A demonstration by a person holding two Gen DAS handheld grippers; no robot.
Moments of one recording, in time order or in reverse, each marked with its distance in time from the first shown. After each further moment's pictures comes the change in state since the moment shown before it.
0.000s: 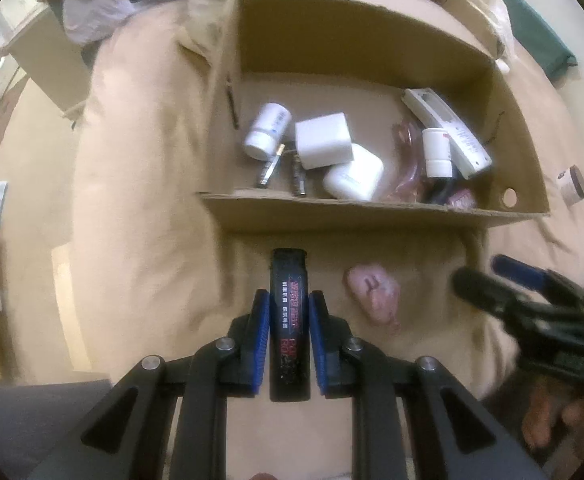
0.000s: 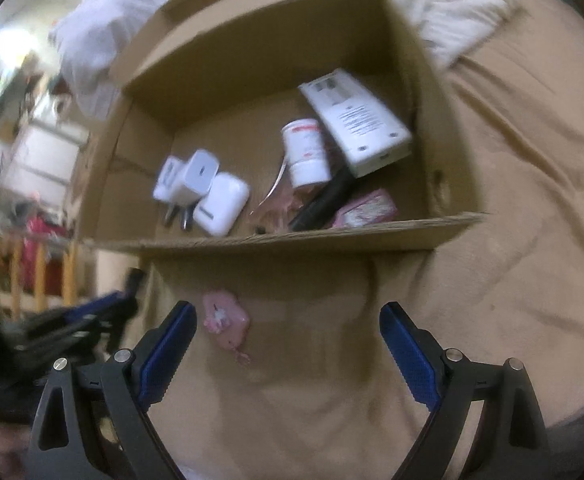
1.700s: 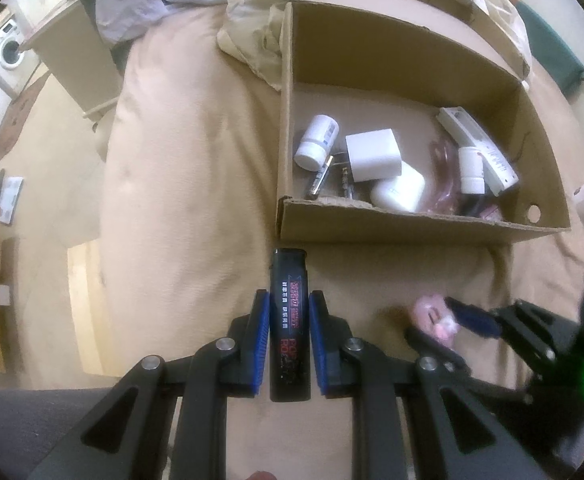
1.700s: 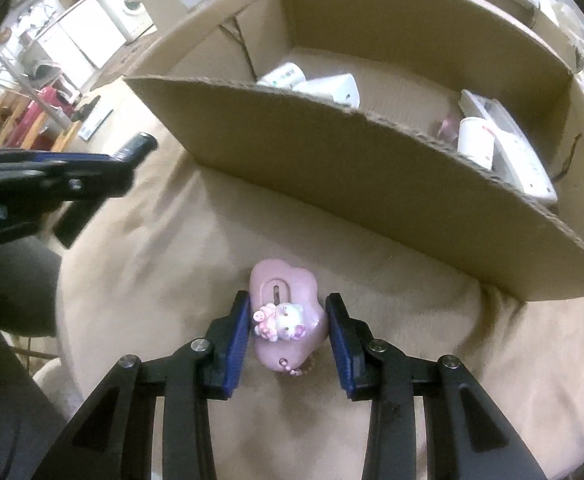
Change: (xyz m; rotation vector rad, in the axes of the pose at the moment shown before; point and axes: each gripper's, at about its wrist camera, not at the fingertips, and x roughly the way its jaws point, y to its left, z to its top) left arm 0.005 0.034 0.002 -0.048 -0.047 0.045; right arm 0.047 0.083 -0.046 -0.436 0.034 -0.101
